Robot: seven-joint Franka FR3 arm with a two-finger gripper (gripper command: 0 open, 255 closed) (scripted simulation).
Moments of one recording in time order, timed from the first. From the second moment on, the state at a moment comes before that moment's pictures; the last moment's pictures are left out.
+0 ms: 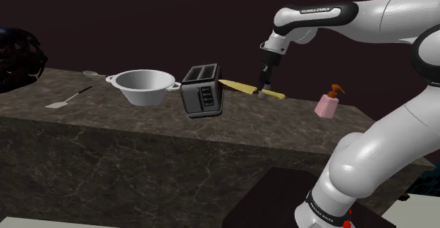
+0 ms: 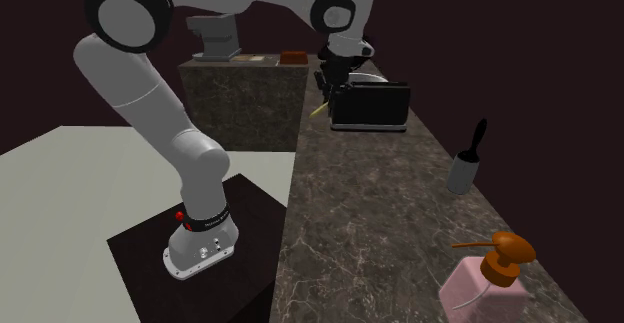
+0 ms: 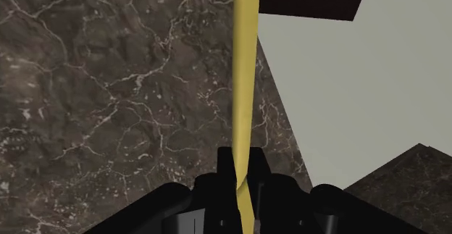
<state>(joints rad) 0.02 -0.37 -0.37 -2.14 0.13 1.72 -0.60</state>
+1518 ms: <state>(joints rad) 0.22 0.19 -0.16 -1.56 0.31 1.77 -0.25</state>
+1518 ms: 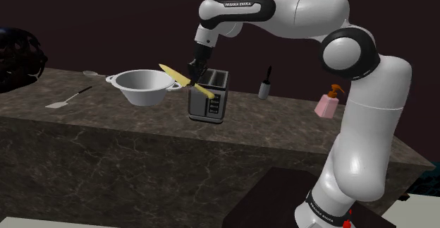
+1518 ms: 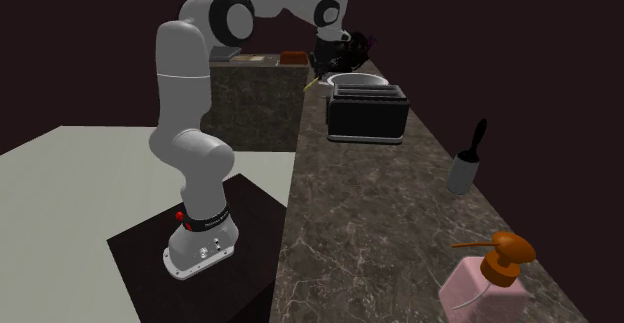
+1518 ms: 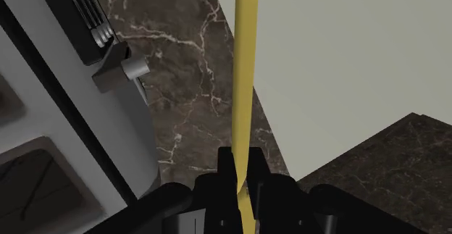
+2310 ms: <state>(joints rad) 0.26 0.43 -0.13 -1.30 0.33 1.77 -0.16</state>
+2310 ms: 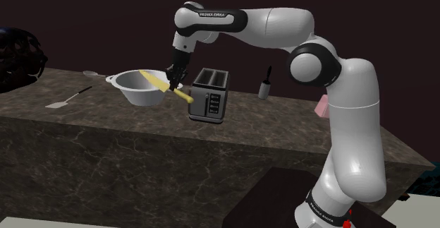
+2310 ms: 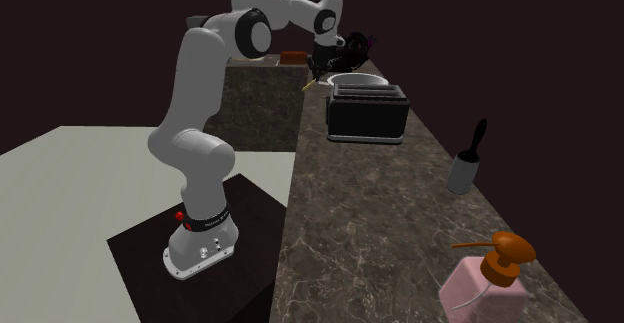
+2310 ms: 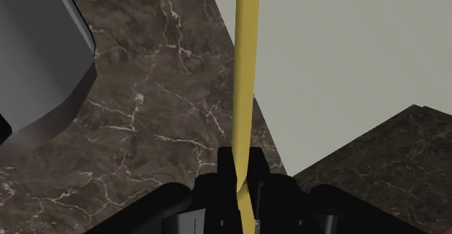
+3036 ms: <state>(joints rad) 0.27 0.44 -0.12 -1.43 0.34 1.90 -0.20</state>
